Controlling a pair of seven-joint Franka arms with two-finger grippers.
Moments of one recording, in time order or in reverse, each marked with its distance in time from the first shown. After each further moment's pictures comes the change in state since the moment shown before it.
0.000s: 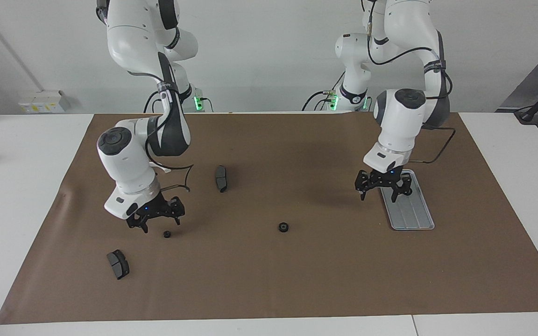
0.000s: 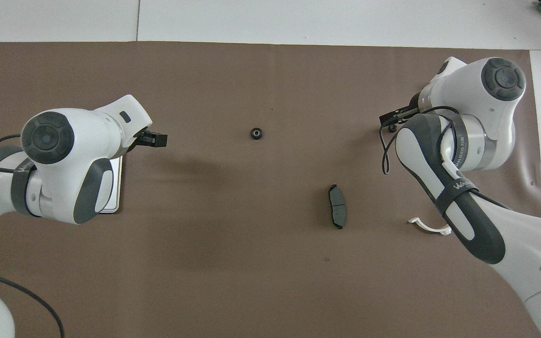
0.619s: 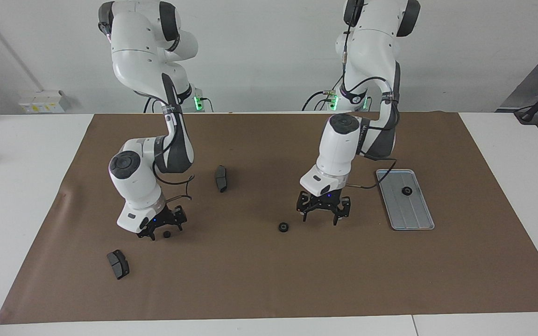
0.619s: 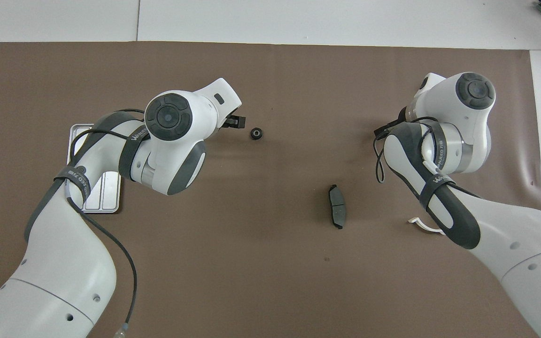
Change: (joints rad) left arm -0.205 0.304 0.001 0.355 0.000 0.001 -0.254; right arm -0.005 0.075 0.008 -0.026 0.000 0.040 -0.059
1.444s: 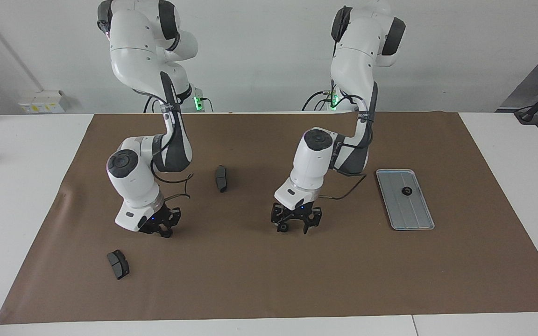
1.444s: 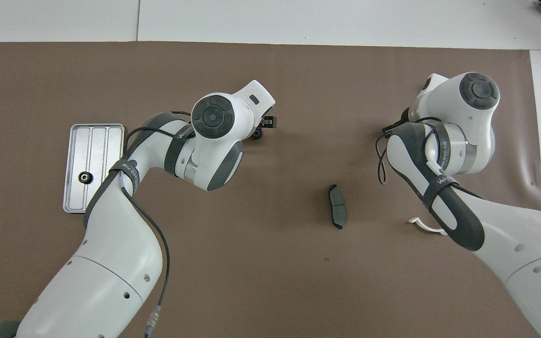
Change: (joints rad) left arm -0.094 0.148 0.010 0.133 -0.083 0.002 -0.096; right arm -0.004 -0.014 -0.002 -0.004 -0.001 -0.011 0.000
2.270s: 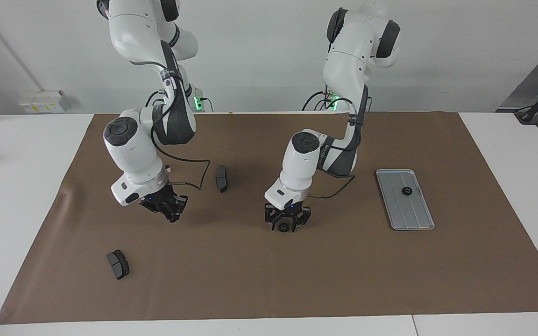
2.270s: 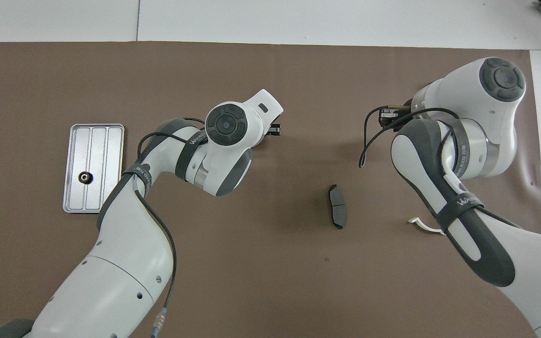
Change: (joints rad) left arm -0.021 0.012 0.006 -0.014 0.001 0.000 -0.035; right arm 0.035 -0.156 0.030 0.002 0.021 -0.136 0.545
